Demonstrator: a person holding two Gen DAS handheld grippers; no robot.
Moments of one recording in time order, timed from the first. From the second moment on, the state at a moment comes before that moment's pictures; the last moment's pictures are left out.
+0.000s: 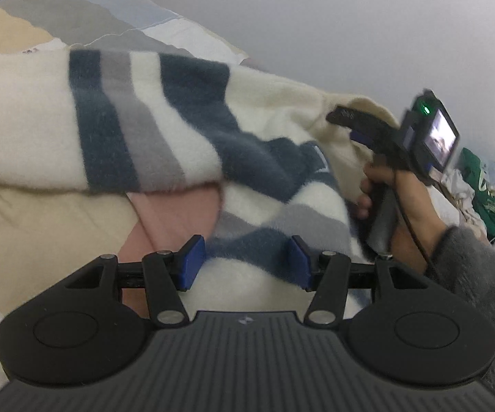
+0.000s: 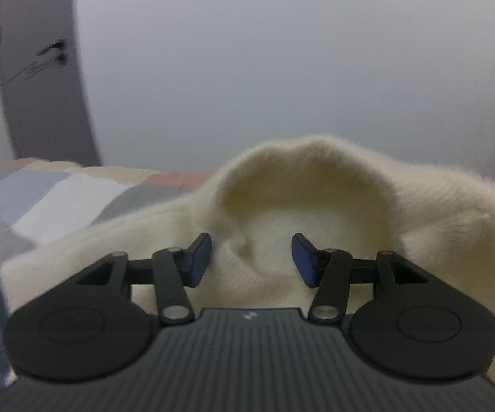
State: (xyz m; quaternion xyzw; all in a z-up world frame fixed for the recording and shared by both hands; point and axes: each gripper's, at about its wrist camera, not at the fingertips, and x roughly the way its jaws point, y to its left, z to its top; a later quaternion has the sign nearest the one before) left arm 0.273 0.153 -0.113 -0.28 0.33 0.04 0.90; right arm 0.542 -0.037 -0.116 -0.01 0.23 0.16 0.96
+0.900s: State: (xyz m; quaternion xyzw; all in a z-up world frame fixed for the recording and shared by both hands) left arm 0.260 0.133 -0.105 -0.24 0.34 0.06 0.91; right arm 0.502 -0.181 -0.114 -0.07 0.19 -0.04 0.98
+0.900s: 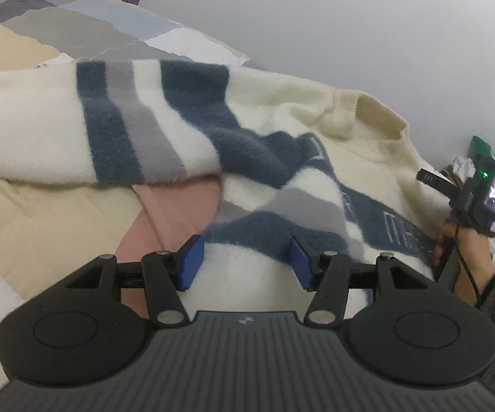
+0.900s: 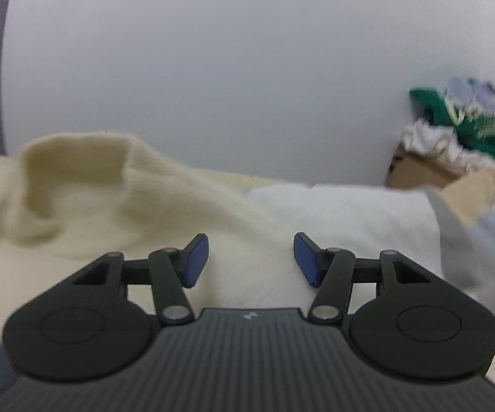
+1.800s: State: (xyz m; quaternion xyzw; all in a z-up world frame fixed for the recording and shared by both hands) left arm 0.245 0.122 -0.103 -0.23 0.34 0.04 0.91; right arm 0.452 -0.359 -0.071 0.06 0.30 -0.07 0.95
